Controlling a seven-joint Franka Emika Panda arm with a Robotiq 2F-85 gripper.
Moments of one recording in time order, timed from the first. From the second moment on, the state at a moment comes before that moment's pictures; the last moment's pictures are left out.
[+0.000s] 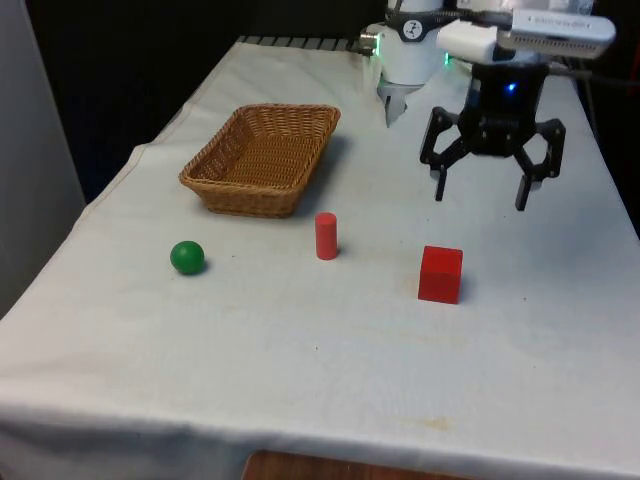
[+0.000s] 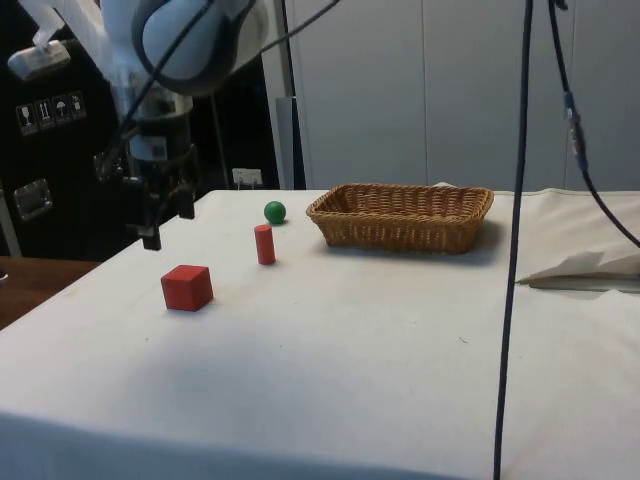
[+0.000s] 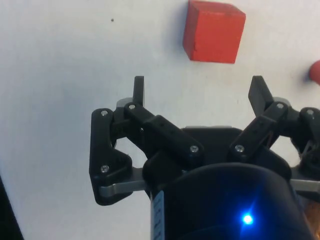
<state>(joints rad) 0.54 0.57 -0.41 -1.78 0.14 2.45 0.06</state>
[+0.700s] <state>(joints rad) 0.51 0.68 -0.43 -1.73 0.25 2.49 -0.01</state>
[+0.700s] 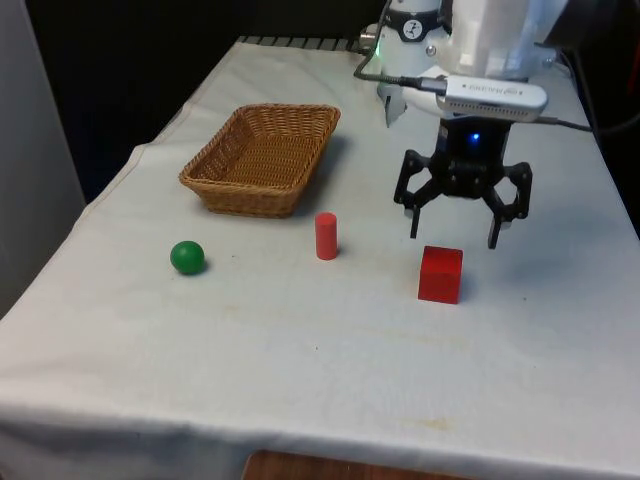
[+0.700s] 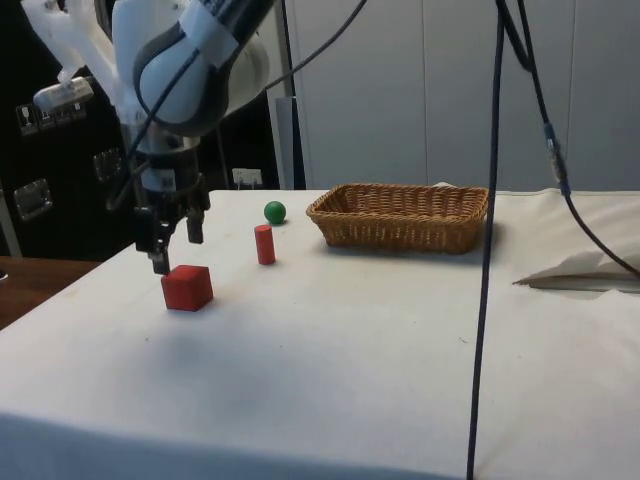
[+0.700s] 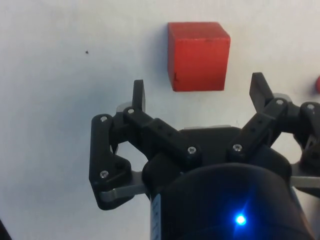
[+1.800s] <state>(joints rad) 0.48 0.81 -0.43 -1.67 0.32 2.53 -0.04</state>
